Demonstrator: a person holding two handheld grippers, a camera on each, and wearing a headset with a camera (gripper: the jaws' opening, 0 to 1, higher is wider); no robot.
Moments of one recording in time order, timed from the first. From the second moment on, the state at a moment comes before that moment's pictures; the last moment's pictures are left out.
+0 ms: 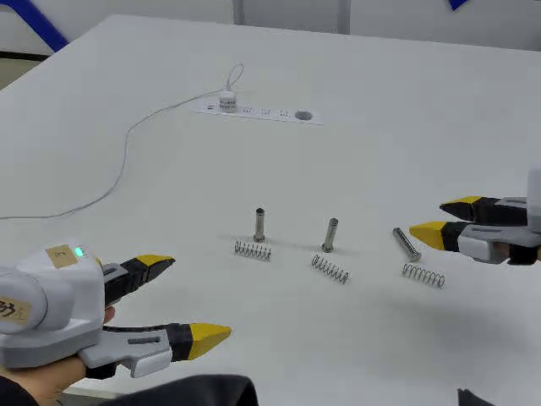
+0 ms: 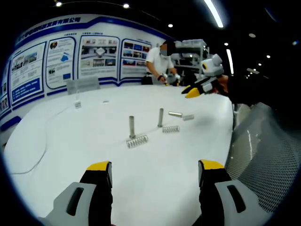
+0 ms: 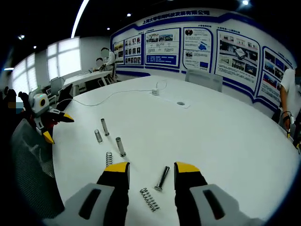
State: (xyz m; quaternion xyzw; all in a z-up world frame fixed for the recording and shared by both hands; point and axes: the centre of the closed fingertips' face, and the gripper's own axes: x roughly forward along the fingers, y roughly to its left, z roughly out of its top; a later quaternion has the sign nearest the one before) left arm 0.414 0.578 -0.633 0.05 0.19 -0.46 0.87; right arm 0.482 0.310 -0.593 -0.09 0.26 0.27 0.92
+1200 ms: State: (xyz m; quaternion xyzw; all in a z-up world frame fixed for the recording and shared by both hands) left arm 0.412 0.578 -0.633 0.05 0.20 -0.45 0.87; right arm 0.521 0.303 -0.662 -0.12 0.41 0.22 0.88
